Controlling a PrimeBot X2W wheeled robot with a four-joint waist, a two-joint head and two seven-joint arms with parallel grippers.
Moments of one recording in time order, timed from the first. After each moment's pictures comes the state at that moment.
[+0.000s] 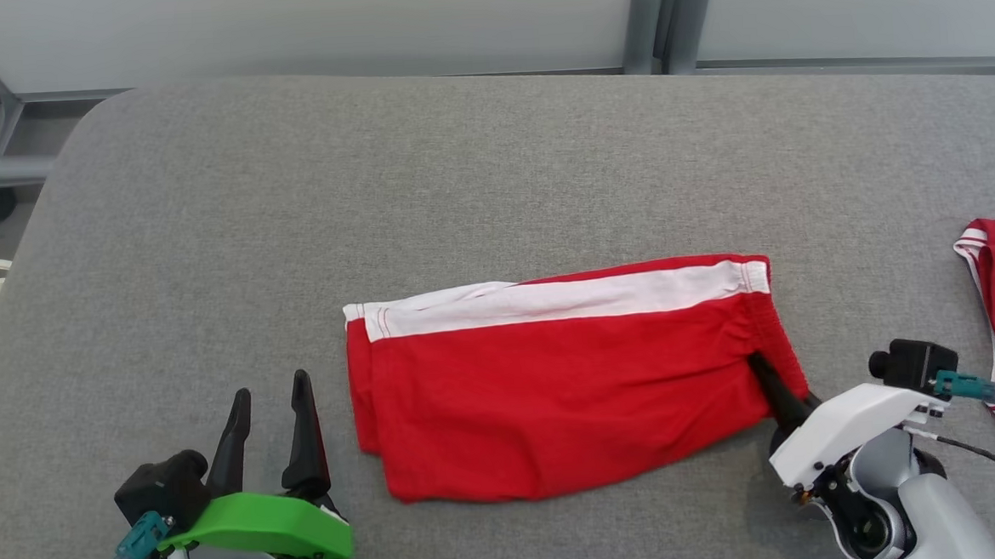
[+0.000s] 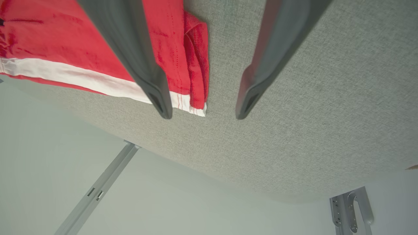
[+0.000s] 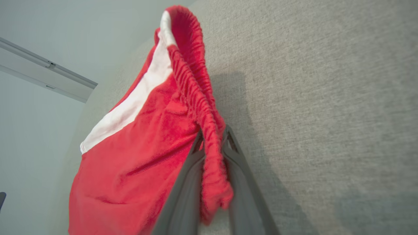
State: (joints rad) left arm -0.09 0.26 -0.41 0.15 -0.77 0.21 -0.26; right arm -0.16 -0.05 0.02 0.34 0.67 0.13 0.16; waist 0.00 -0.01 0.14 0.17
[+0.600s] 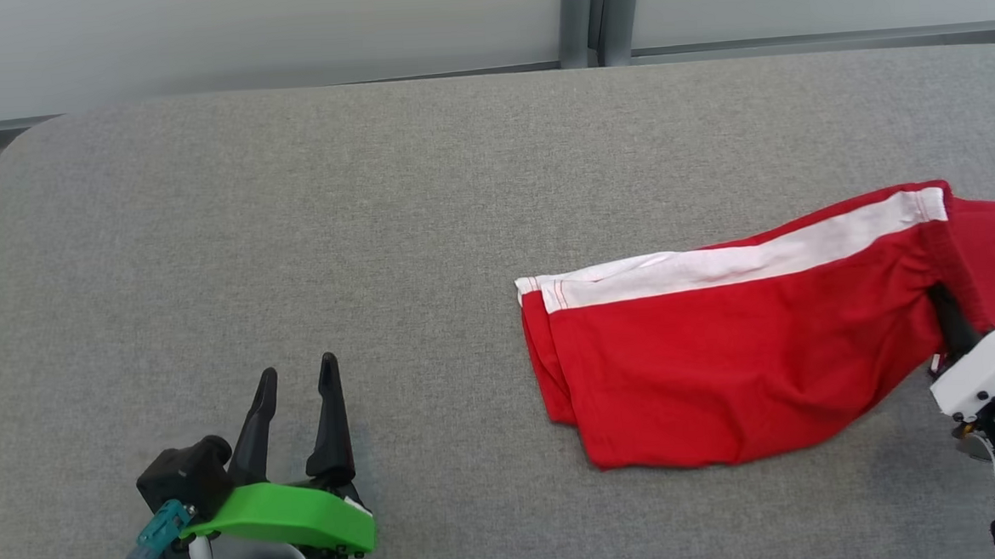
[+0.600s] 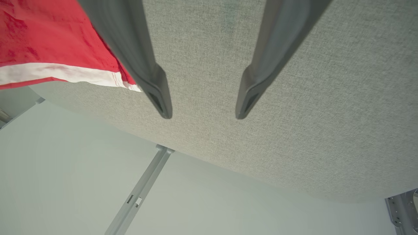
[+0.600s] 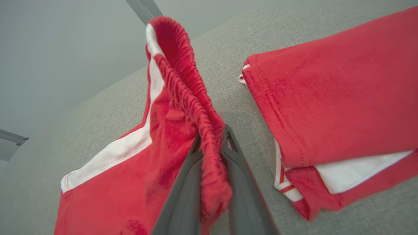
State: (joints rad) left arm -0.11 0.25 -0.45 0.11 -0.75 0.20 -0.26; right arm -0.19 -0.13 -0.34 0.17 0.50 0.13 0.37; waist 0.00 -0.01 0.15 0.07
